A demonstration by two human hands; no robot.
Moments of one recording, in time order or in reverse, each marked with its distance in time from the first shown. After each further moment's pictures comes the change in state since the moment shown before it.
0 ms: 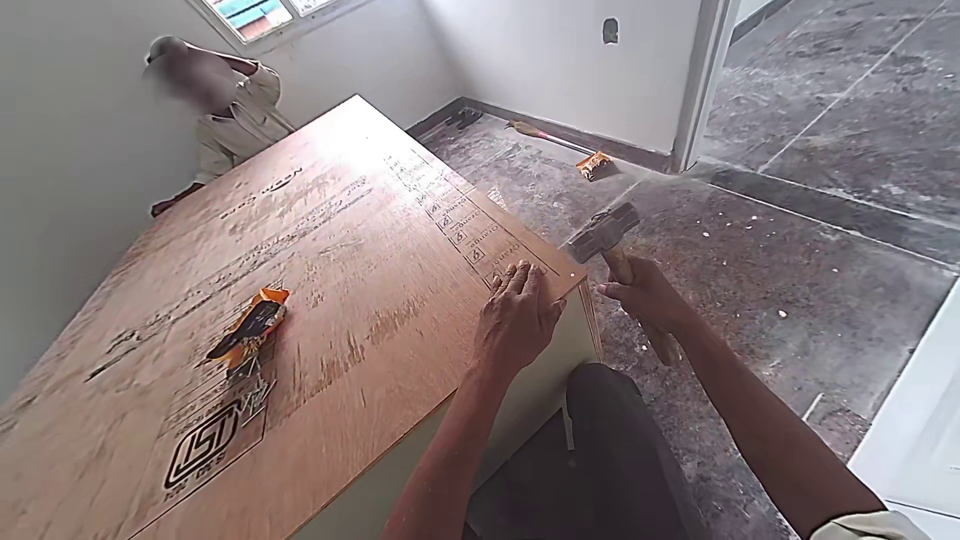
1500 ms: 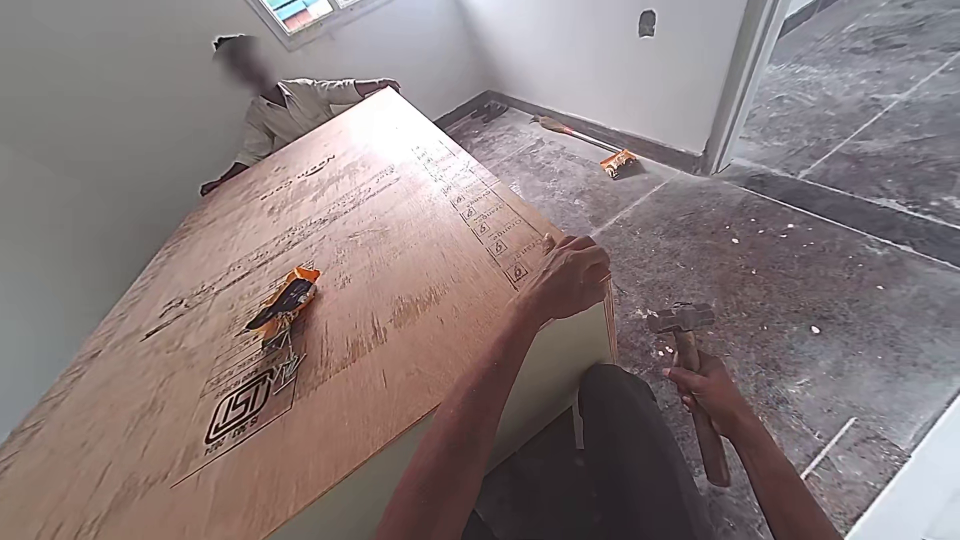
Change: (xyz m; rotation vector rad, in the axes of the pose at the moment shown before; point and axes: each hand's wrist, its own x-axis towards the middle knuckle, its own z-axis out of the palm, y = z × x) left_hand 0.067 -0.001 0.007 -0.170 -0.025 0.463; right_hand -0.091 0.122 0.007 0.341 0.216 0.350
